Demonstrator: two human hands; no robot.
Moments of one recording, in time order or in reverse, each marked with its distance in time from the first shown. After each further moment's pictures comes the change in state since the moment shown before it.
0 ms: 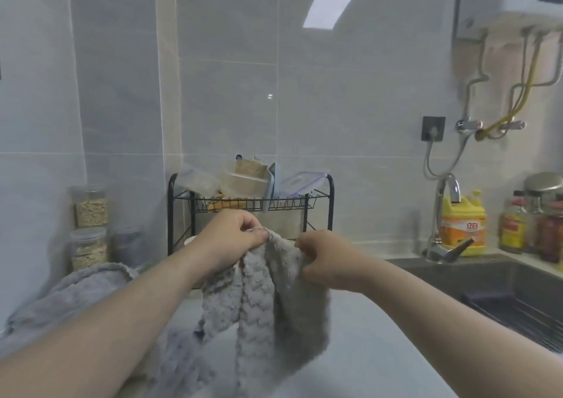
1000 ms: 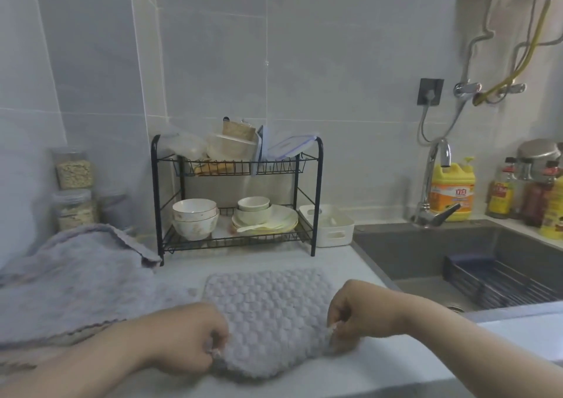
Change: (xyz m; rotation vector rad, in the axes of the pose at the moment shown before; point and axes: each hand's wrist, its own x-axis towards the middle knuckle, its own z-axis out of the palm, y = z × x) left_hand -0.104 -0.095 0.046 0.577 -0.784 0.141; right_hand -0.087 0.097 0.041 0.011 -0.465 0.131
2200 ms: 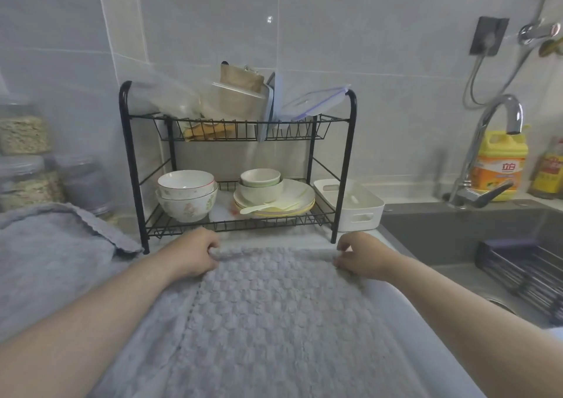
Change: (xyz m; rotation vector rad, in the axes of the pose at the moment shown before) left_hand 0.152 -0.126 -0.004 -0.177 0.325 -0.386; right_hand 0.172 0.074 -0.014 -0.120 0.353 0.220
